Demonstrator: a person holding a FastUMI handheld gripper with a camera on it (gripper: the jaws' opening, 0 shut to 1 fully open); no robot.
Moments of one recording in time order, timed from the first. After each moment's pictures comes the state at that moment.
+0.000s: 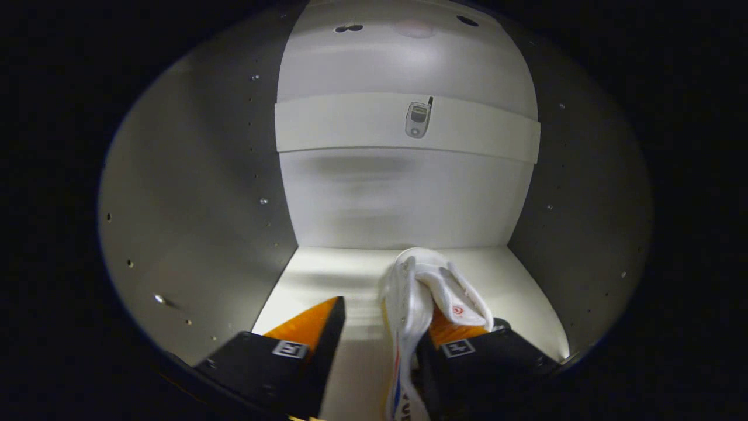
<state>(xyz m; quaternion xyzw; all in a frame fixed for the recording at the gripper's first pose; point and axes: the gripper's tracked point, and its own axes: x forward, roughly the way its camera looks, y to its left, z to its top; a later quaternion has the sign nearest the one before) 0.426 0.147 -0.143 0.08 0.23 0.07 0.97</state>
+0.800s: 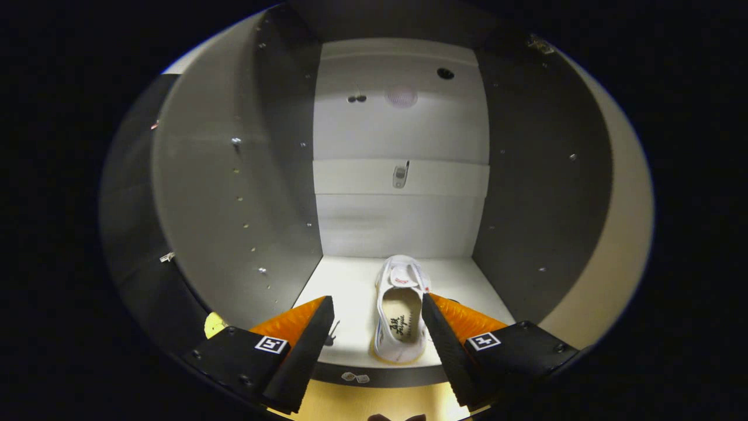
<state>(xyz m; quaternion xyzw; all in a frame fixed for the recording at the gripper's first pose) 0.281 0.094 -0.055 0.05 0.13 0.06 0.99</state>
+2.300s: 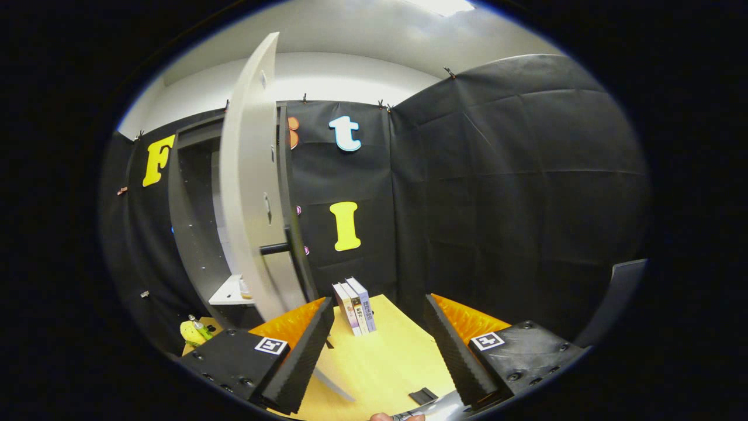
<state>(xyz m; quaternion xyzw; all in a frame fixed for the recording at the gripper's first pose) -0.059 -0.268 -0.036 0.14 0.05 -0.16 0.98</state>
